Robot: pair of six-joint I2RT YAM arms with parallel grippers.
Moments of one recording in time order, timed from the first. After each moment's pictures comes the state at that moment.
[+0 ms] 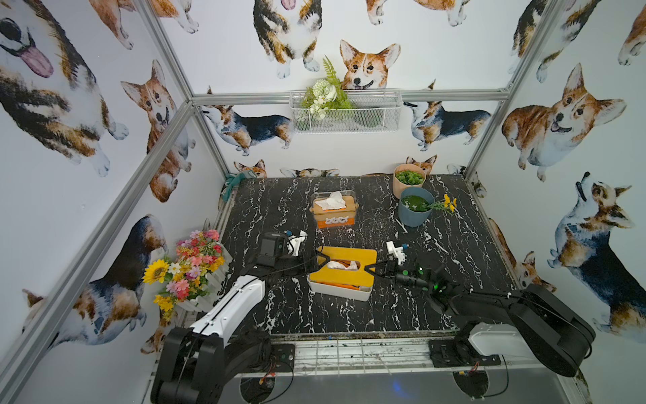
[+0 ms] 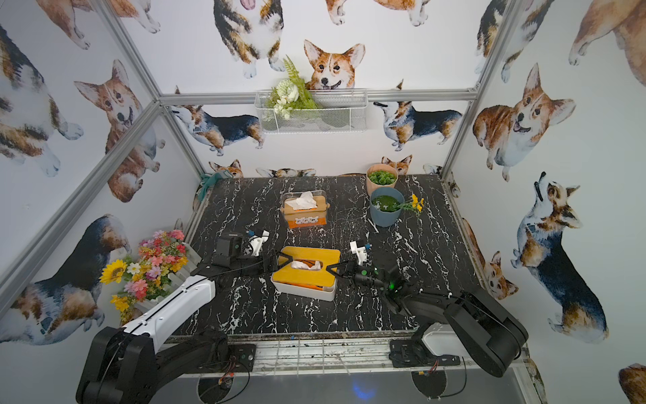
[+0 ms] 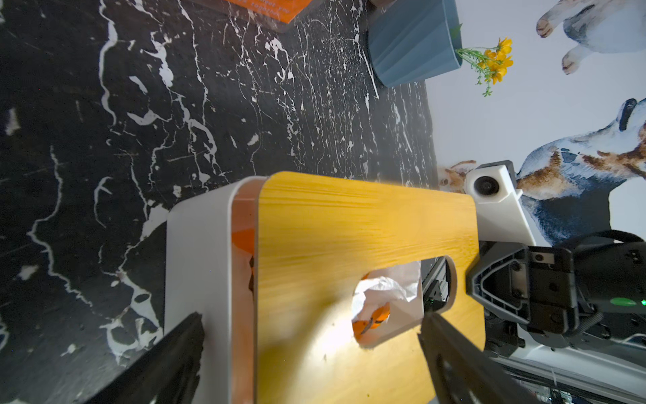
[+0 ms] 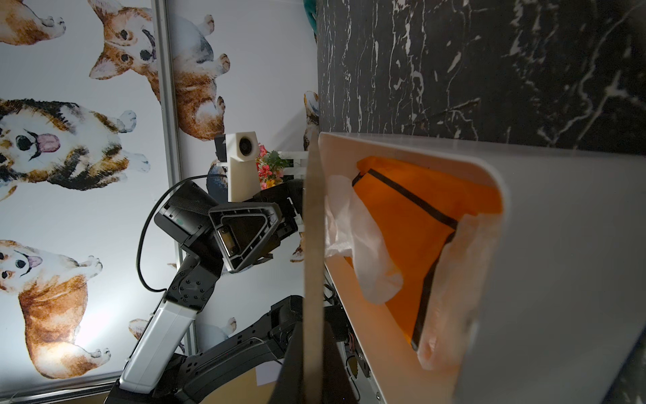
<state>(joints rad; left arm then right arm) -0.21 1.13 0.55 -0.22 0.70 -0.53 0.62 1.27 0.28 0.80 -0.57 1.40</state>
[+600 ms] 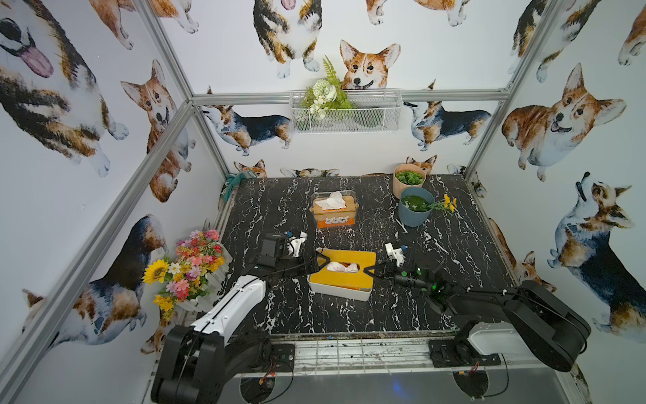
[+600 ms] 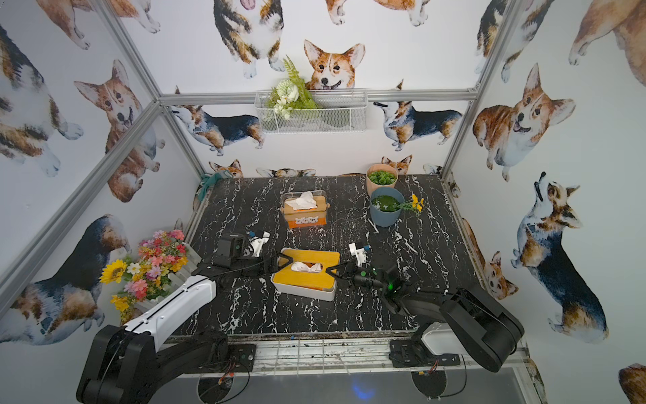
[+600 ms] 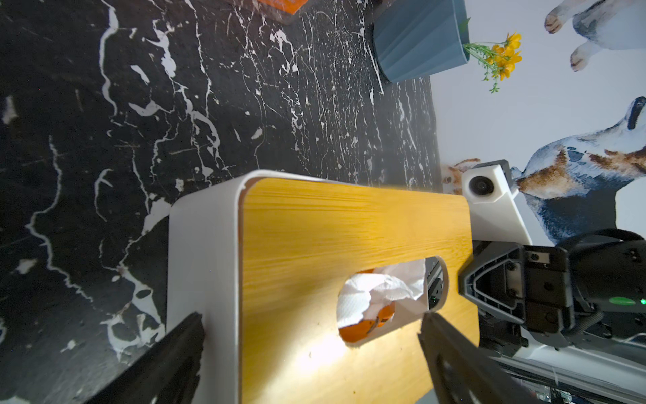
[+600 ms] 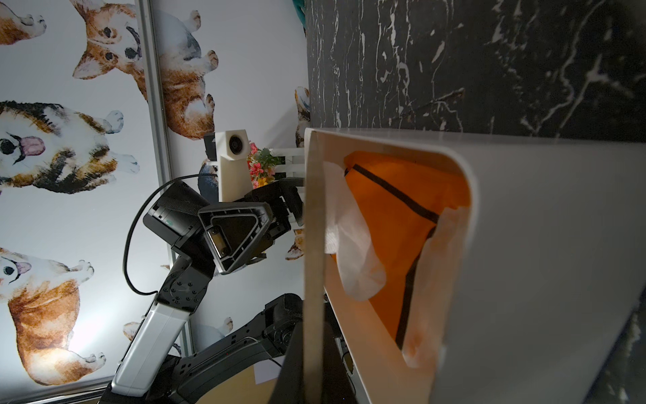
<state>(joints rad) -0.21 1.14 0.54 -0.22 0.70 -0.53 0.63 1.30 0.27 0.81 -0.58 1.40</state>
